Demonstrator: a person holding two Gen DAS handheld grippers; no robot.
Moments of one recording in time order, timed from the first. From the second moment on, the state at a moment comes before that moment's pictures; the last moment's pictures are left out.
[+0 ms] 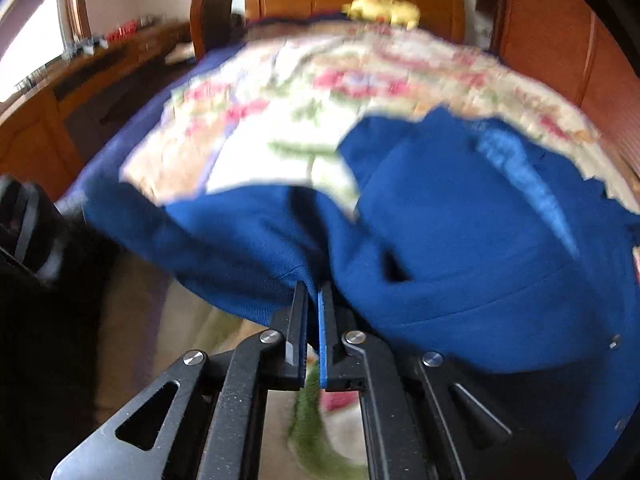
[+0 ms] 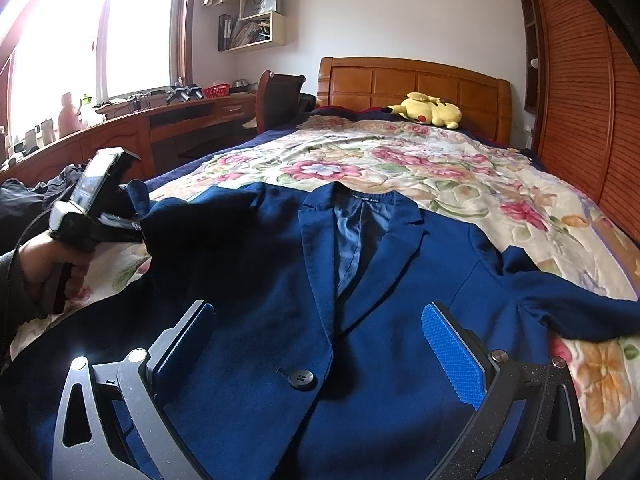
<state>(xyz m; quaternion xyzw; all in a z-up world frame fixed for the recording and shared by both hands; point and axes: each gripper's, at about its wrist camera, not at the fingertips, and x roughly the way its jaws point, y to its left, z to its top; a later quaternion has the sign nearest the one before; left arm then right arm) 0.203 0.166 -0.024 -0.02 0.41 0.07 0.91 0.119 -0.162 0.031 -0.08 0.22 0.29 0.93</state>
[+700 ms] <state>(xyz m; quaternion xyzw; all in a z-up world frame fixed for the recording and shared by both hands) 0.178 0.006 0.044 0.05 0.34 -0.09 0.94 0.120 -0.205 0.043 -0.04 0.21 0.26 0.94</state>
